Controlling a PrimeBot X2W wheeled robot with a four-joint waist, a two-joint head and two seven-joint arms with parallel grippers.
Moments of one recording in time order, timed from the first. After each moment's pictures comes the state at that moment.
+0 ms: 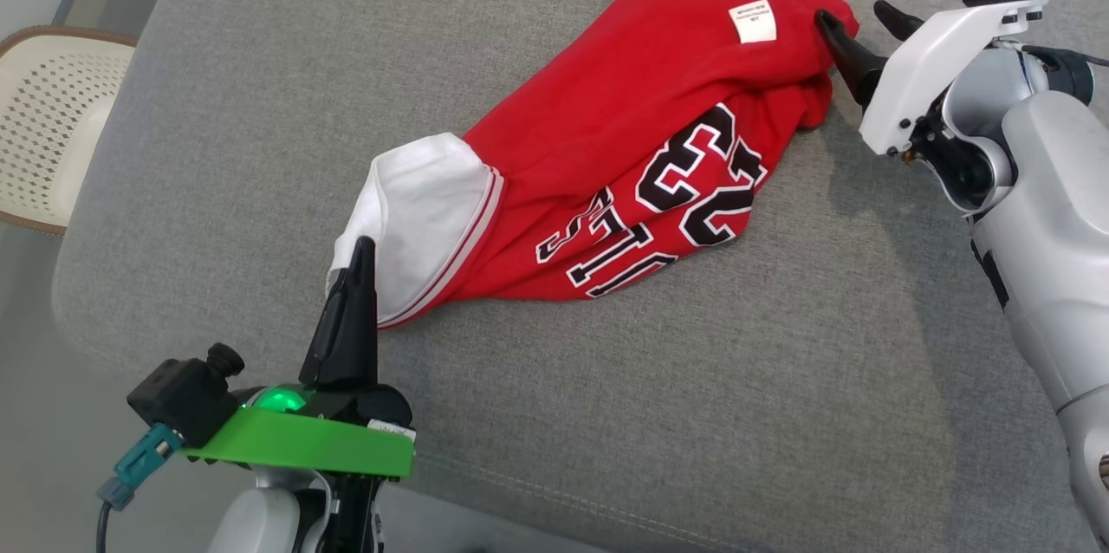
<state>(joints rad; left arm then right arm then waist) -0.07 0.04 -0.30 -0.08 -0.79 -0.02 -0.25 -0.82 -0.25 0.36 0.69 0.51 0.12 0.21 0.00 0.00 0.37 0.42</state>
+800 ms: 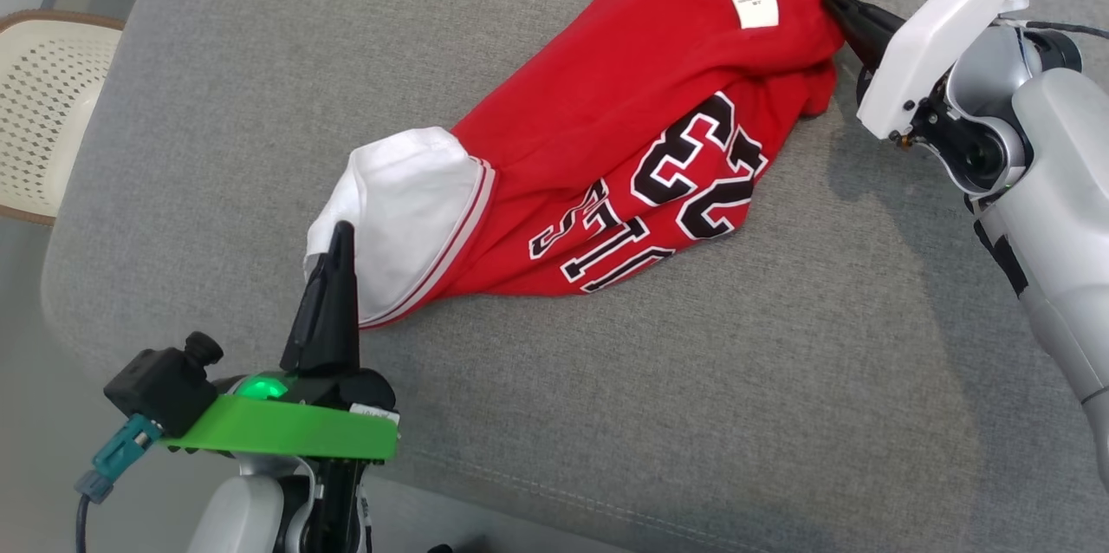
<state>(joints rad) -0.08 0.04 -0.28 -0.08 -0.80 -0.02 -0.25 -0.86 -0.32 0.51 0.64 0.74 0.12 0.27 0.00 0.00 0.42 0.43</state>
